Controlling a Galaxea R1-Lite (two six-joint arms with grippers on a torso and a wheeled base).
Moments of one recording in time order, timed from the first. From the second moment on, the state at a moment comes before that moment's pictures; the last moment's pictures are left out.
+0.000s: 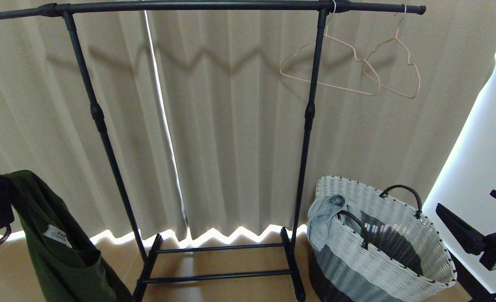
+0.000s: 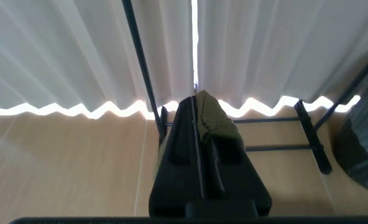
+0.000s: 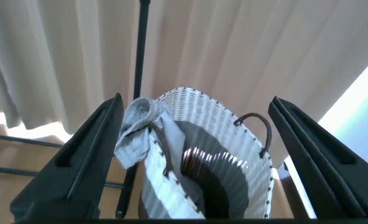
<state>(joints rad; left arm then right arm) -0.01 1.04 -0.72 0.00 0.08 0.07 0.10 1.11 -0.09 -0.96 -0.03 -0.14</state>
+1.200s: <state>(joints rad) -0.06 0.73 -0.32 -0.22 -0.08 0.13 0.07 1.18 -0.09 -0.96 -0.03 -0.14</state>
